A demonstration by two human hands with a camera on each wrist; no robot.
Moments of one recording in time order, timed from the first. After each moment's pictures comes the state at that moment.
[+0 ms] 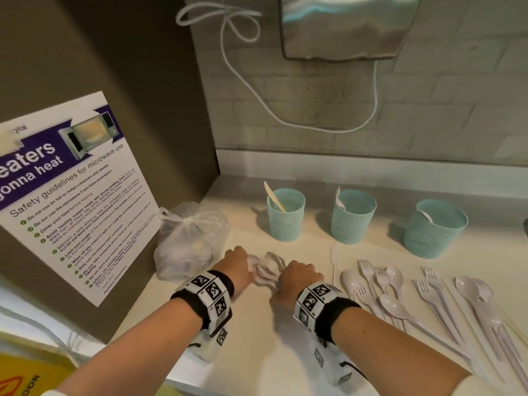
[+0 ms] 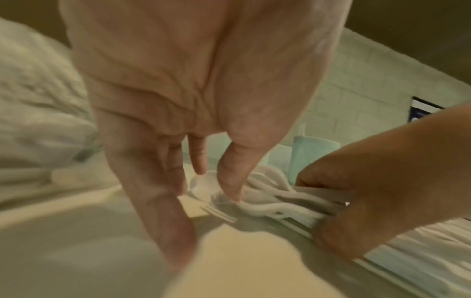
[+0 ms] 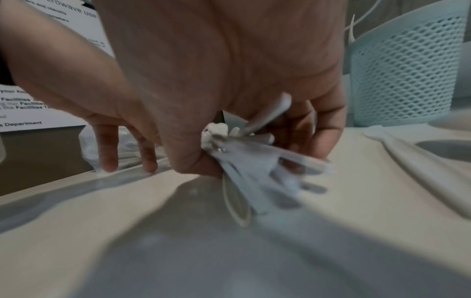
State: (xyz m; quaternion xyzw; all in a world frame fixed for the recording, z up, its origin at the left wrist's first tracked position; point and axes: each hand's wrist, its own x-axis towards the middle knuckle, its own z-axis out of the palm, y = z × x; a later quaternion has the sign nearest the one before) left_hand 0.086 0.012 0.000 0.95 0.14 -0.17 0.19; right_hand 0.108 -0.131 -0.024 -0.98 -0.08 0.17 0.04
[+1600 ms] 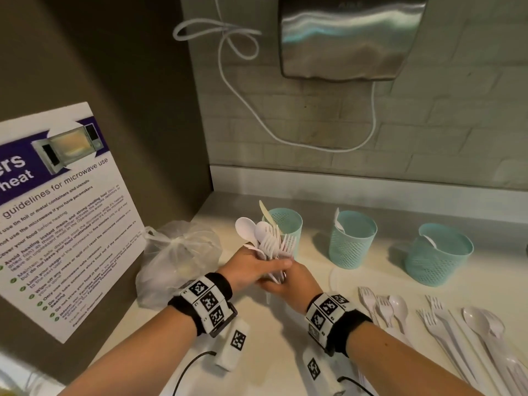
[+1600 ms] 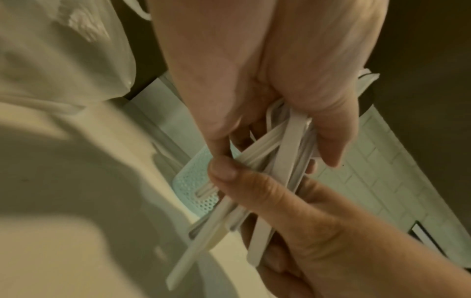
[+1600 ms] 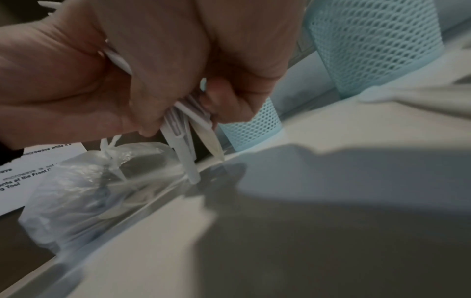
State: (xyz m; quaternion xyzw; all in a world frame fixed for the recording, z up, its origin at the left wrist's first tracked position) left_hand 0.125 -0.013 0.028 0.75 0.04 -0.06 0.66; right_hand 0.149 -0.142 -0.011 -0.85 -0.25 0.07 0.45
